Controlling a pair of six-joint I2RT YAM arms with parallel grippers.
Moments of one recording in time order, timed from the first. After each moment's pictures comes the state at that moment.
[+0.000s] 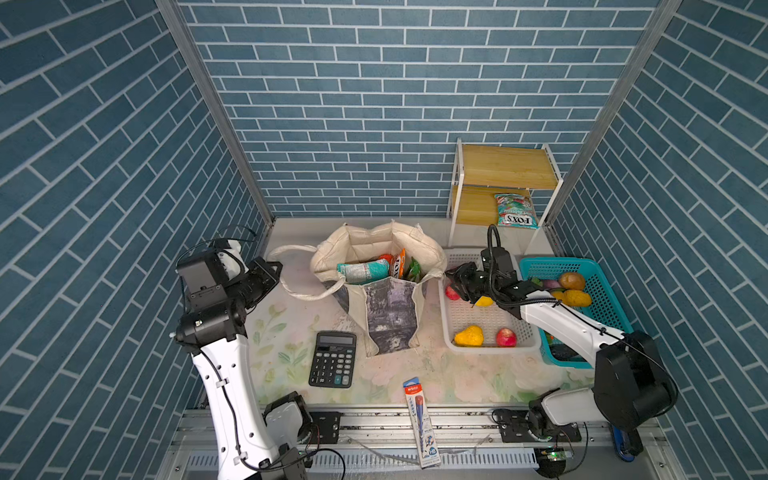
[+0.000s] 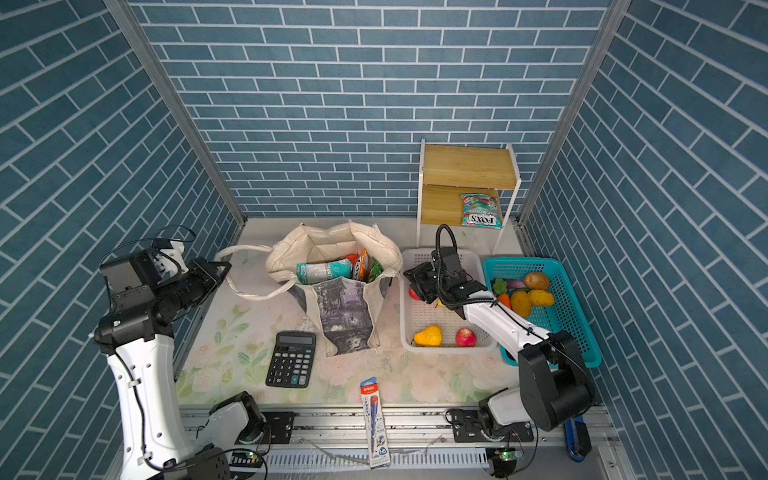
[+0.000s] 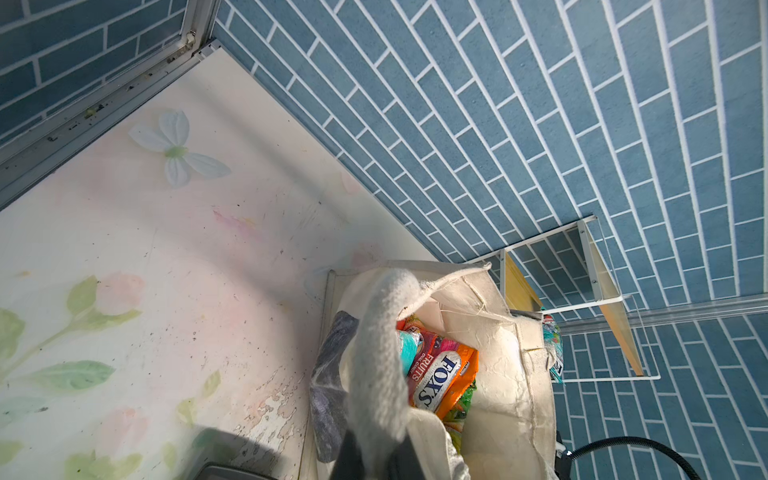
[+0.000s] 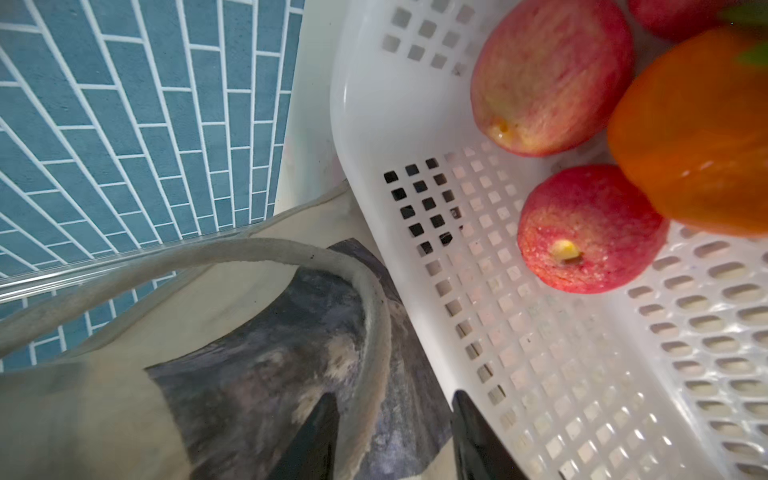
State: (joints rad) left arm 0.46 0.93 1.21 -0.87 0.62 -0.53; right arm 0.49 1.42 0.90 -0.12 -0.32 1.36
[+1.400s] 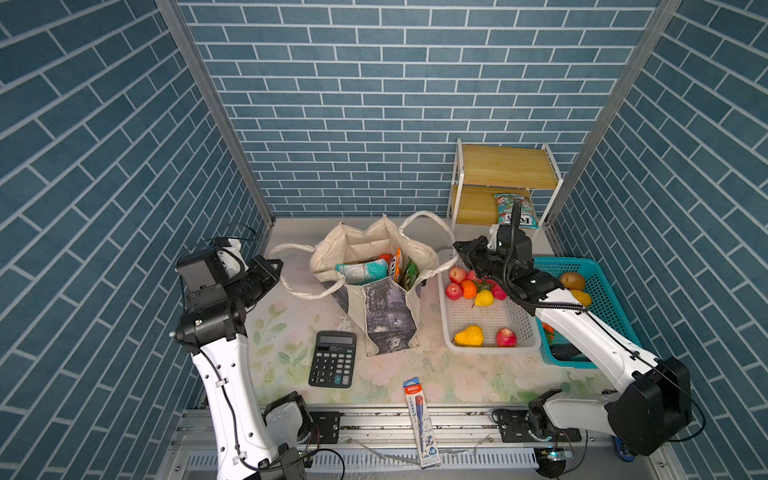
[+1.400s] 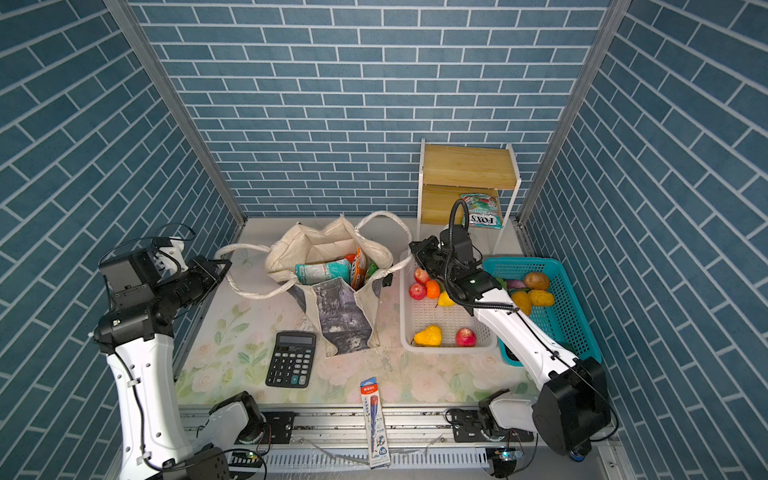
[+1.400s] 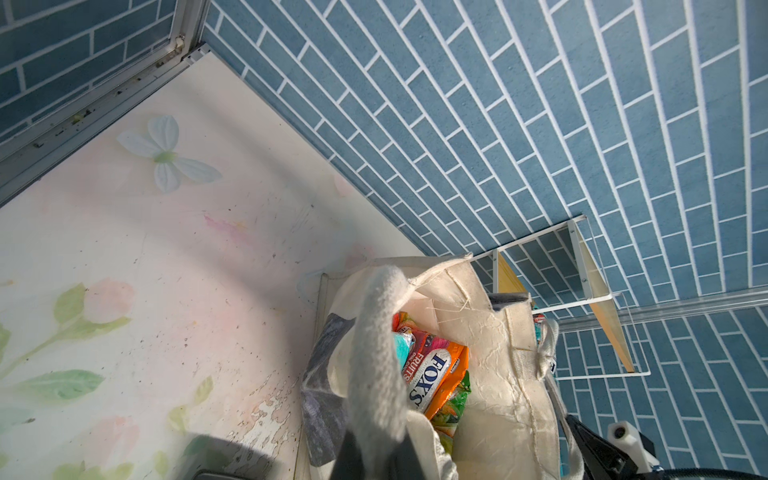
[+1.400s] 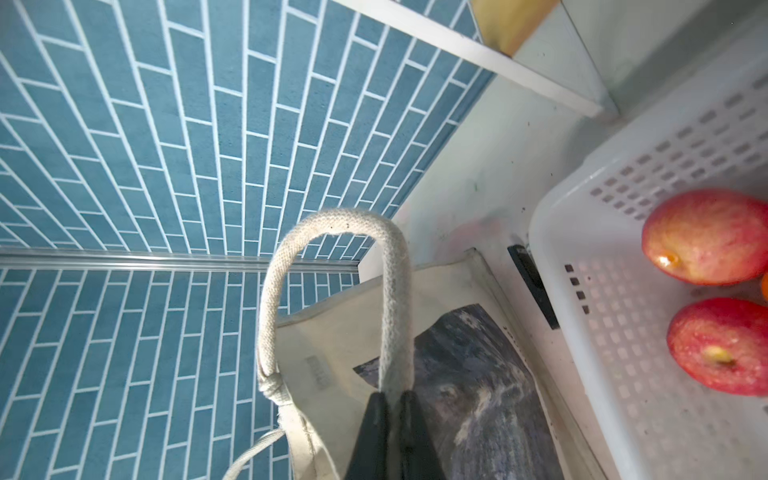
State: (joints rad) left arm 0.43 0.95 1.25 -0.85 0.63 -0.53; right arm 0.51 1.29 1.12 -0.16 -0.15 1.17
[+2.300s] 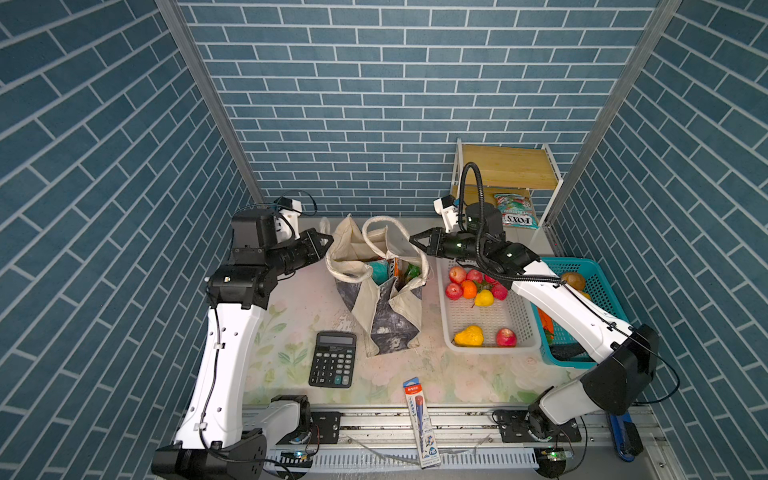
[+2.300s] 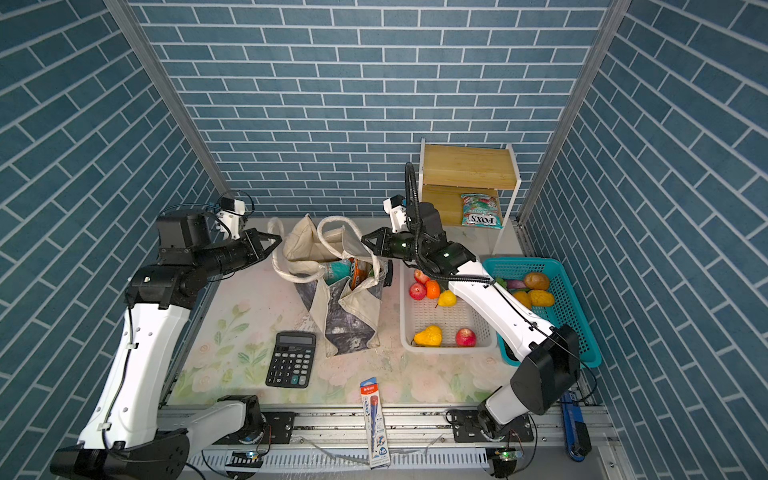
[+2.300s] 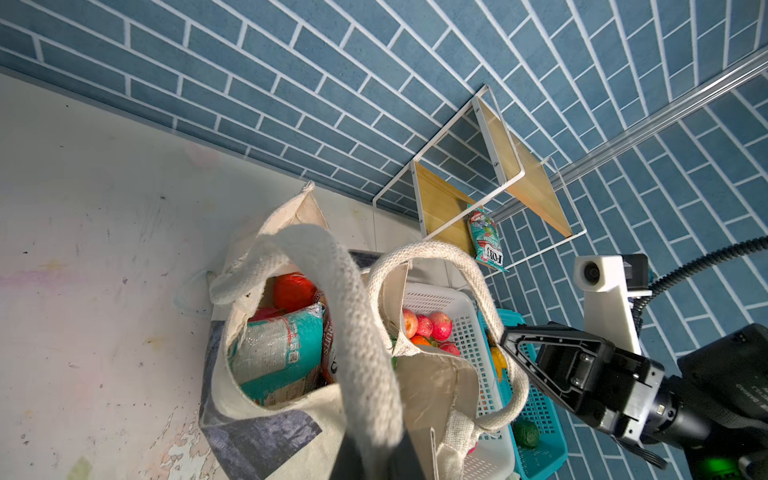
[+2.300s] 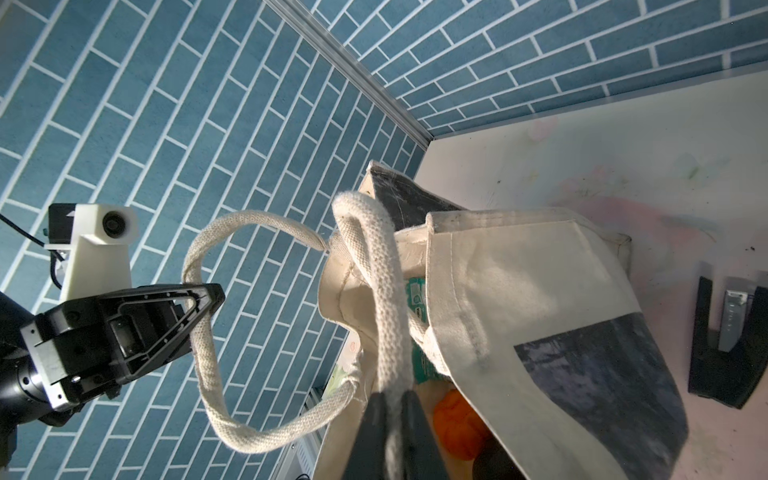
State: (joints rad) left arm -0.04 1.14 1.45 -0.81 0.52 -0.50; right arm 0.67 1.54 1.50 -0.33 -0.47 0.67
